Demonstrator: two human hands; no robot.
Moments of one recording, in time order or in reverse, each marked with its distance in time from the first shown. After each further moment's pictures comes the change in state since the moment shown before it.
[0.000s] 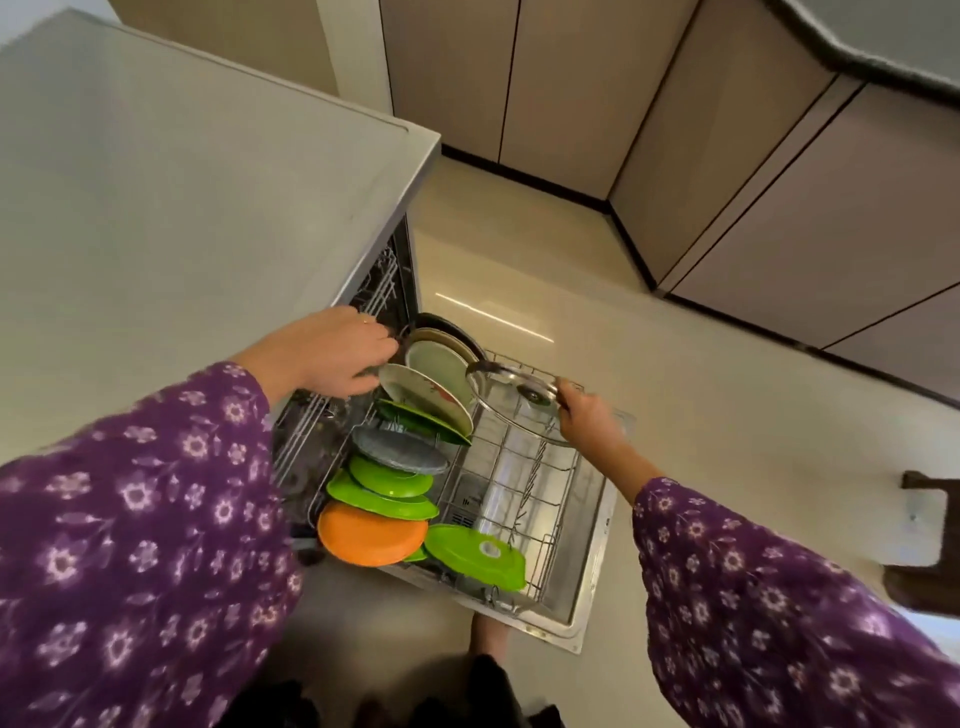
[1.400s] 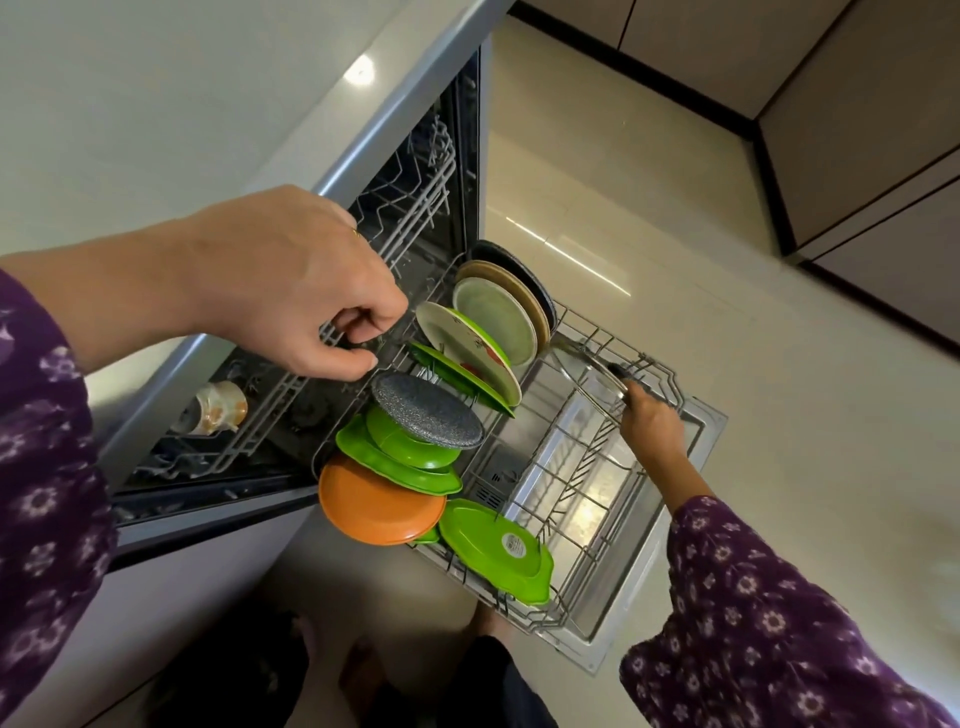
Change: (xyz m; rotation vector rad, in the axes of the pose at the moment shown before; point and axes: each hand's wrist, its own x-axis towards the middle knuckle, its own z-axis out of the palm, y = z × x) left_hand 0.009 -0.023 0.023 -0.145 0.097 0.032; right_hand 0.098 0.102 0.154 -0.150 -0.072 0.087
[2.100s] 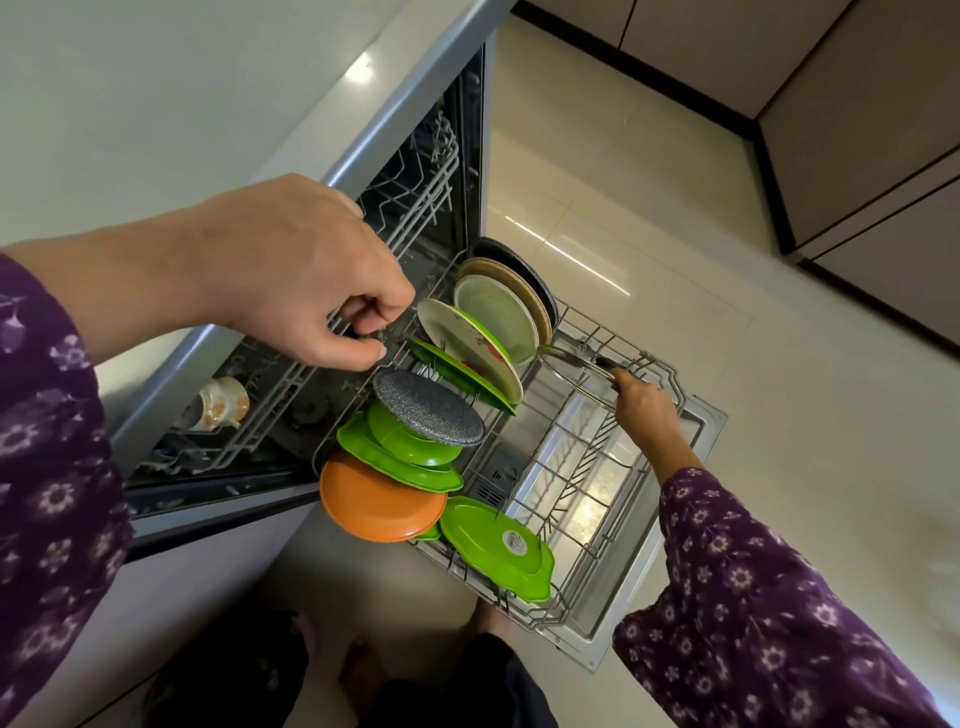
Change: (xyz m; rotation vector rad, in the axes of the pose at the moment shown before) left_hand -0.001 -0.002 0.002 -0.002 0.043 -0.017; right_hand 0.022 -0.006 -0.002 -0.146 -0.096 -0.094
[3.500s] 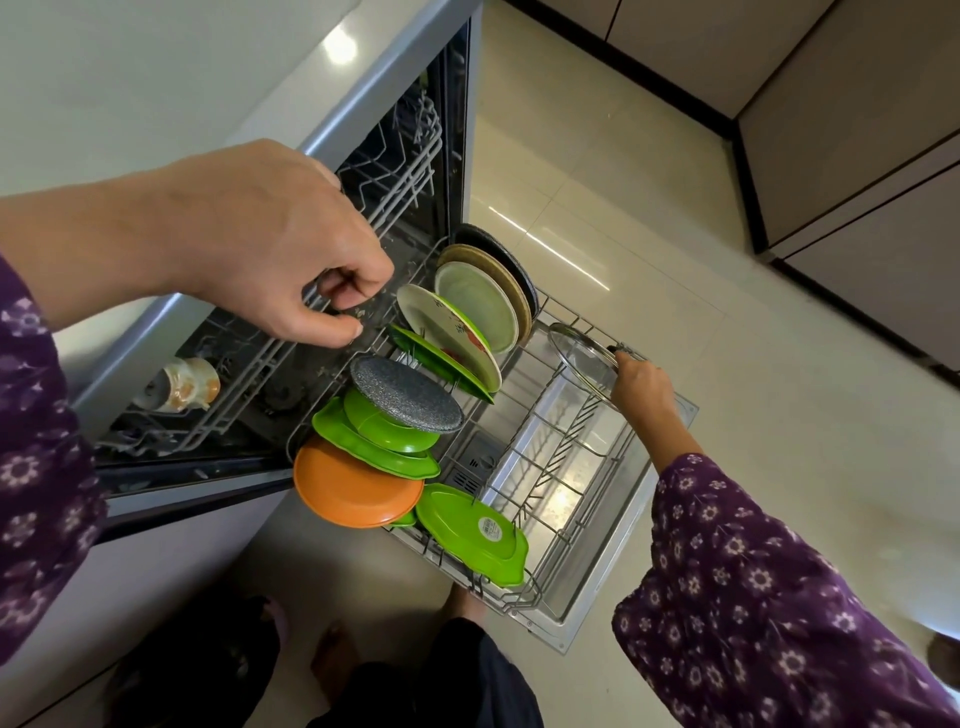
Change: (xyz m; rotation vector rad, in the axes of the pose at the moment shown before) left_hand 0.000 0.001 0.000 0.033 0.016 -0.007; right_hand 0.005 0.012 -0.023 -0.083 0.018 0.091
